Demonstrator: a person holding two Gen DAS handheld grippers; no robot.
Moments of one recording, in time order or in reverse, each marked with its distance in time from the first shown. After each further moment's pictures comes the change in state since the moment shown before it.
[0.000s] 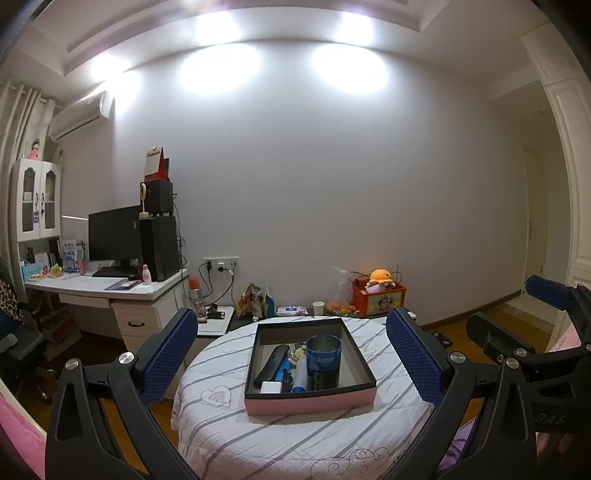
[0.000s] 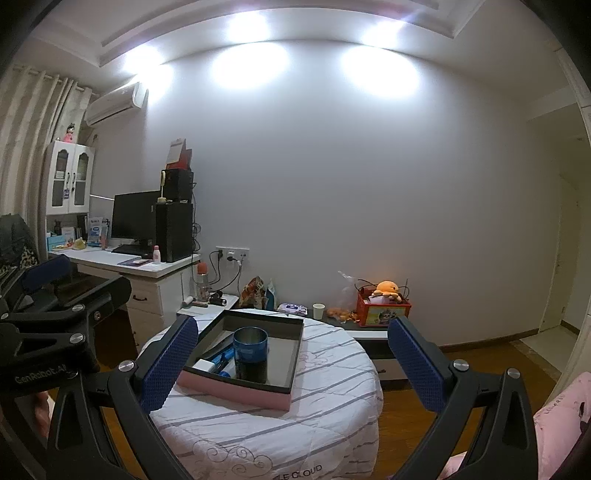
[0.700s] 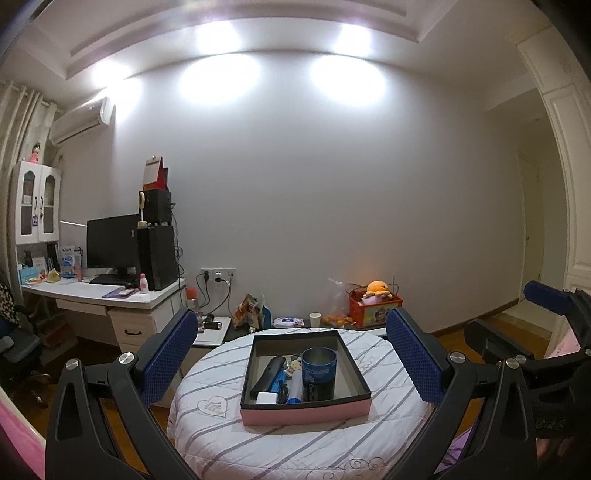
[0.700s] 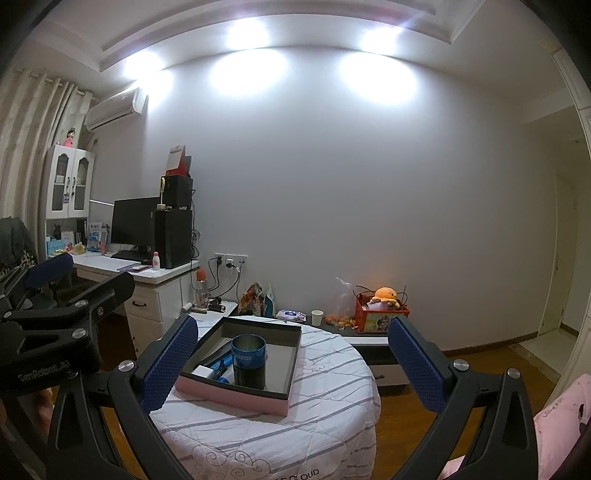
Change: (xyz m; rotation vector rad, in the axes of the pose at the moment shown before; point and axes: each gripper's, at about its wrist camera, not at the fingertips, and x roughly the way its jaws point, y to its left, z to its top) left arm -0.005 -0.003 0.005 -0.007 -0.047 -0.004; right arm -0.002 -0.002 0.004 -0.004 -0.025 0.001
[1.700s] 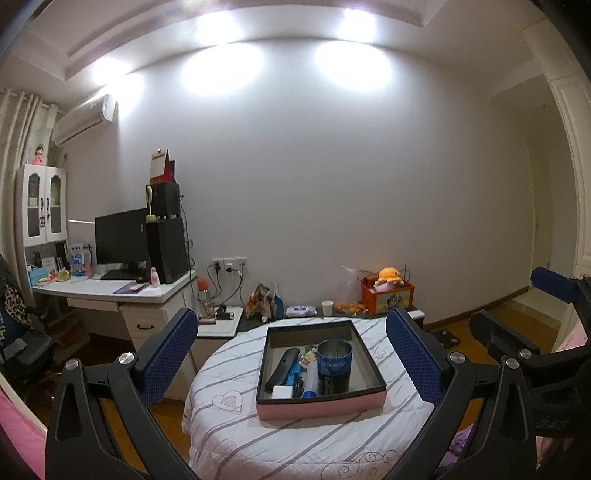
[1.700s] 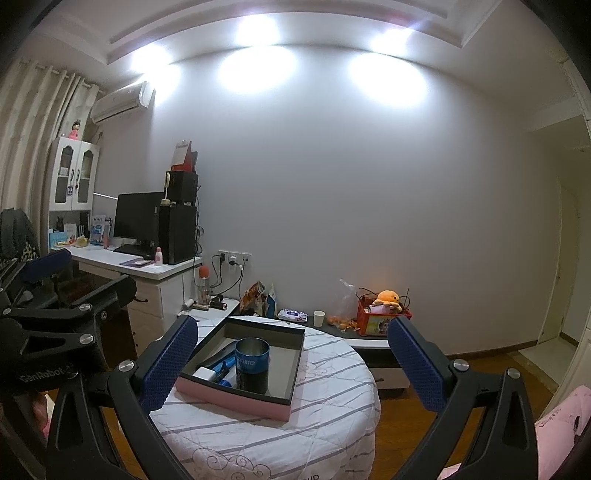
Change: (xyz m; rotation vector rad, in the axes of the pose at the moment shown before) left arm 0.012 0.003 0.009 0.025 0.070 0.043; right arm 0.009 0.004 0.007 -0.031 0.012 0.012
